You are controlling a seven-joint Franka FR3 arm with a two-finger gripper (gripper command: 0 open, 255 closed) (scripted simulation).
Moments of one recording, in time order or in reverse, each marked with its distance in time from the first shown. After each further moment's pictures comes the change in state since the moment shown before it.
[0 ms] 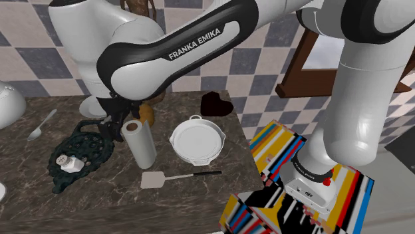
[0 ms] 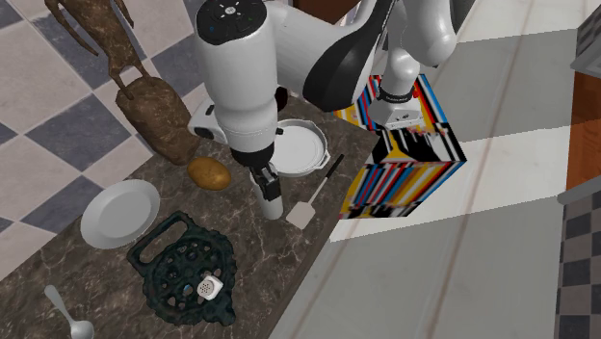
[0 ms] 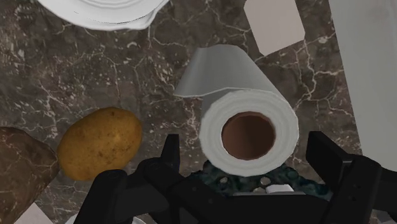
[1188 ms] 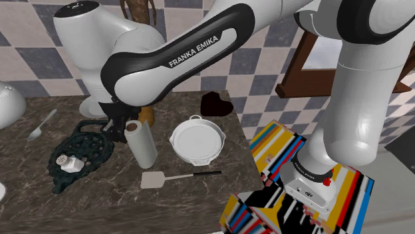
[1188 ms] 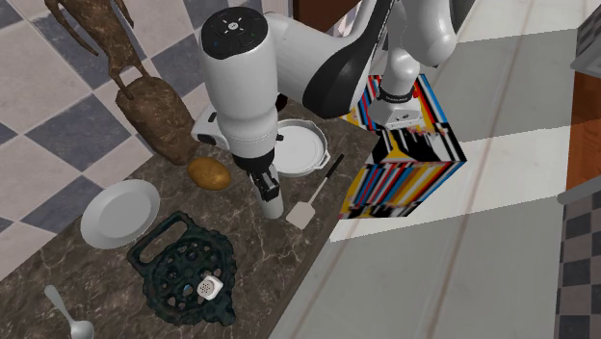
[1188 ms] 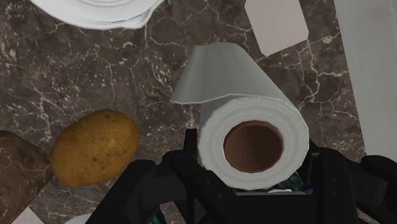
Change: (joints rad) arm 0.003 0.015 -0.004 -0.016 -0.012 0.031 0.008
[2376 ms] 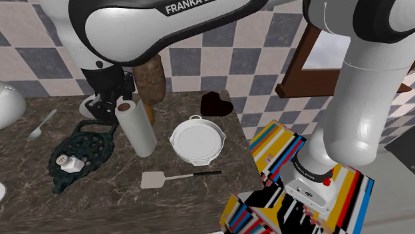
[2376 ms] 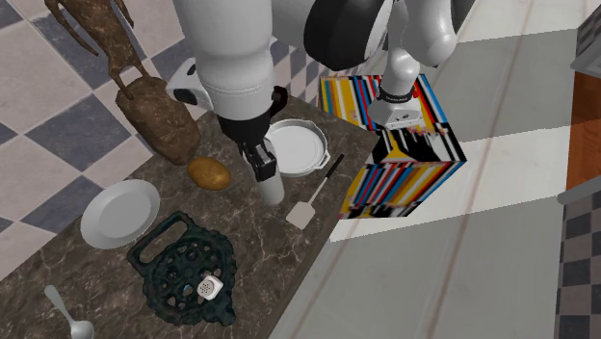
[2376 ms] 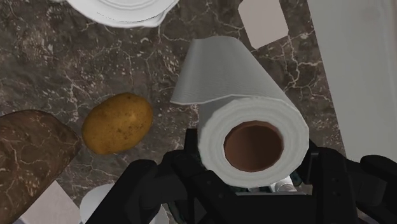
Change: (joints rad) arm -0.003 -0.055 0.018 0.142 0.046 -0.187 -0.038
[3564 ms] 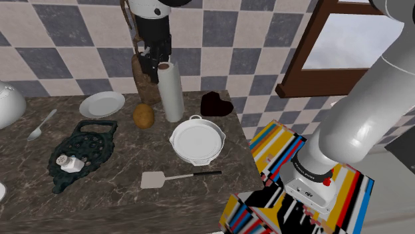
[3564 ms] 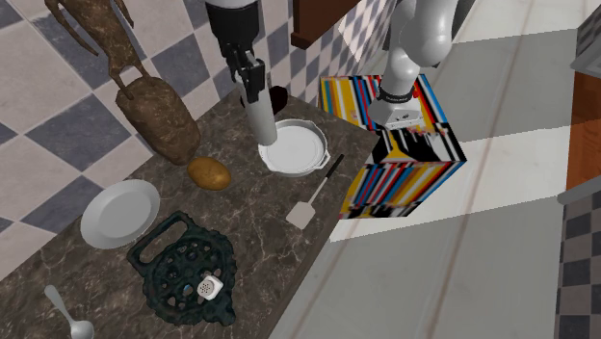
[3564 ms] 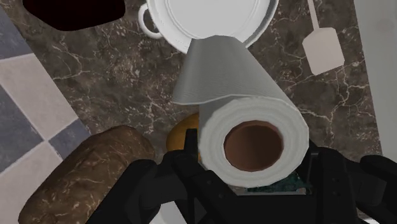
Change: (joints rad) arm -0.196 -0.315 -0.089 -0.191 0.192 -0.050 -0.320
